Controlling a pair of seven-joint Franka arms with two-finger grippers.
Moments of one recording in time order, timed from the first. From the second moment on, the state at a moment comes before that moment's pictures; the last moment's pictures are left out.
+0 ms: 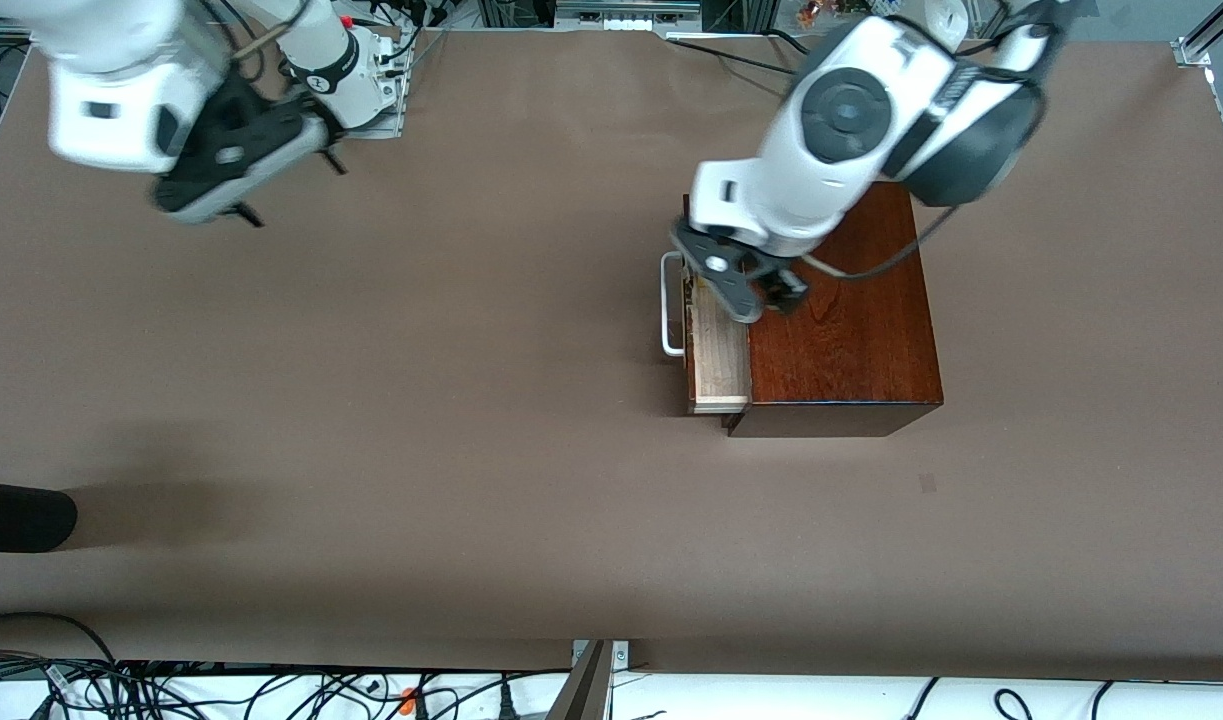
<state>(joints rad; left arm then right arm) -0.26 0.33 -0.40 -1.54 0.01 1.80 0.34 0.48 0.09 -0.16 -1.36 0.07 1.41 -0.24</state>
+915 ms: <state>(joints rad) -0.41 0.63 -0.40 -1.54 0.01 2.15 0.88 0.22 -0.10 -0.15 -1.63 0.08 1.46 0.00</state>
